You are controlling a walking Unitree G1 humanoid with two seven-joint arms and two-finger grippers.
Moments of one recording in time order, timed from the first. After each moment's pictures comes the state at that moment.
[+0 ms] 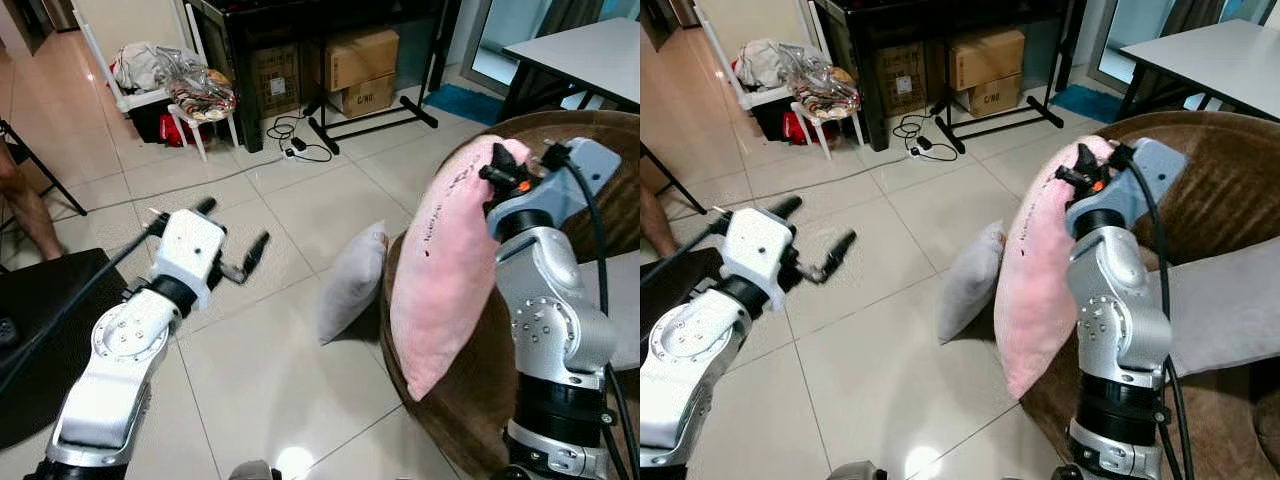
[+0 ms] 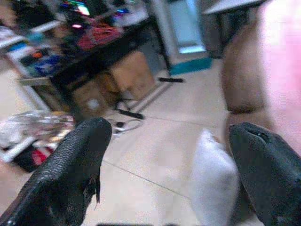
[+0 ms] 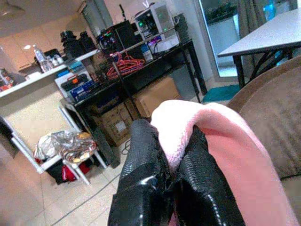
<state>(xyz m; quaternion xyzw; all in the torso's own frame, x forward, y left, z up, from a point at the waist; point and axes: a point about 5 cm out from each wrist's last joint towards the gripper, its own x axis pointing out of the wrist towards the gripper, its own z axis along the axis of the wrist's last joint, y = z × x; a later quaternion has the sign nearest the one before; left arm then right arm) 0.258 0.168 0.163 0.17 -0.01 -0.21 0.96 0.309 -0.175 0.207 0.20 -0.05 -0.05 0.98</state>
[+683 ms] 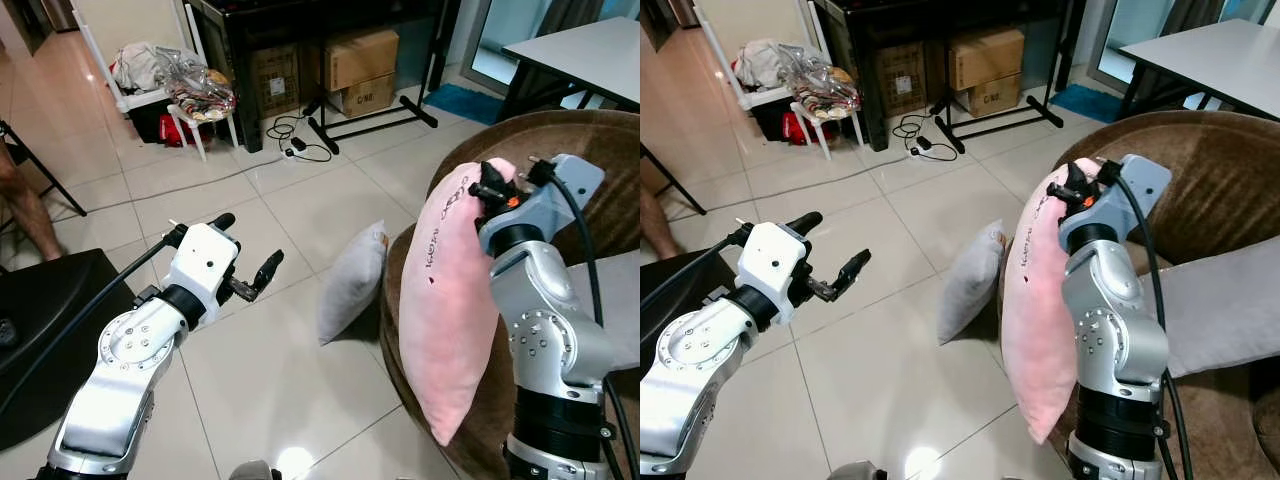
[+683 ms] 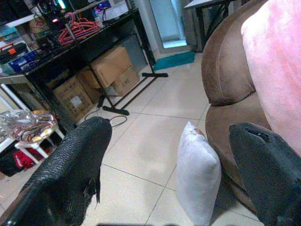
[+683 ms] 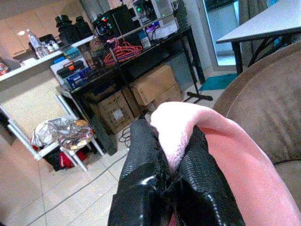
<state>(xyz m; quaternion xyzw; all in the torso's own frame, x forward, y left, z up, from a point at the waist) 0.254 0.163 0.156 0.17 0.00 -0.23 0.96 0.302 -0.173 0.196 0.19 -0.03 -0.05 0.98</state>
